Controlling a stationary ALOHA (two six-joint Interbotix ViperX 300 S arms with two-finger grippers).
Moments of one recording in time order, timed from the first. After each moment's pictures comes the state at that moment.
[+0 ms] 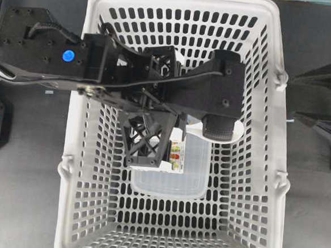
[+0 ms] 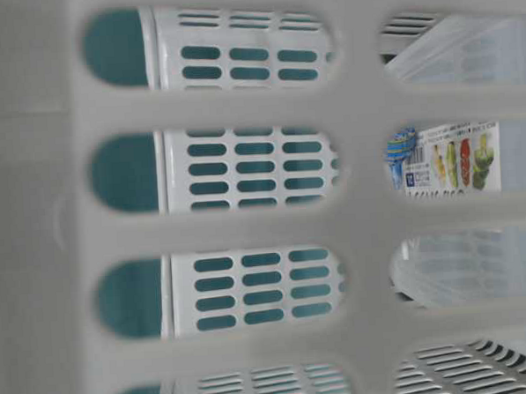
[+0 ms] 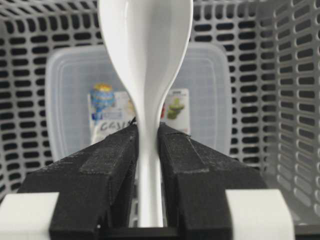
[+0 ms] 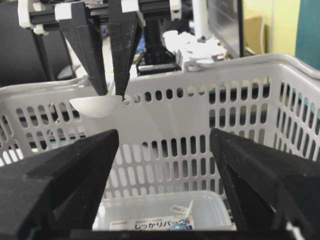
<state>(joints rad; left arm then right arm) -0.09 0.12 -0.34 0.04 1.27 -0.04 -0.04 -0.97 1.17 0.02 -0.23 0.08</state>
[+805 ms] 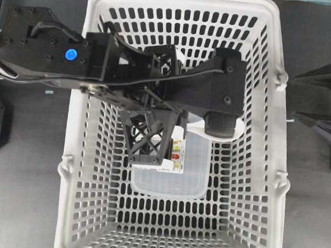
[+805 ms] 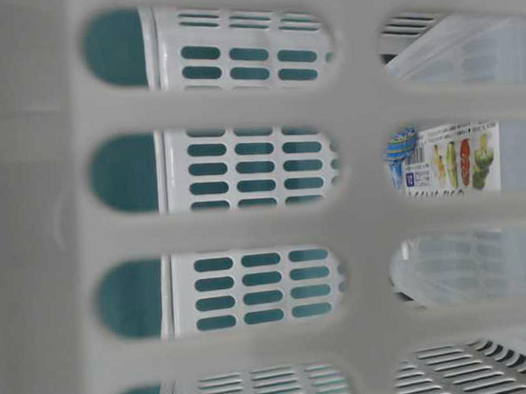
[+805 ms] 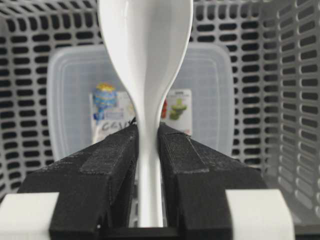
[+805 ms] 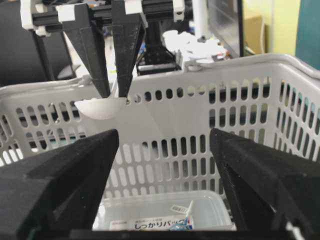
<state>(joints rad) -0.08 0.12 -0.34 0.04 1.27 -0.06 -0.04 -0.97 1.17 0.02 -0.24 0.08</state>
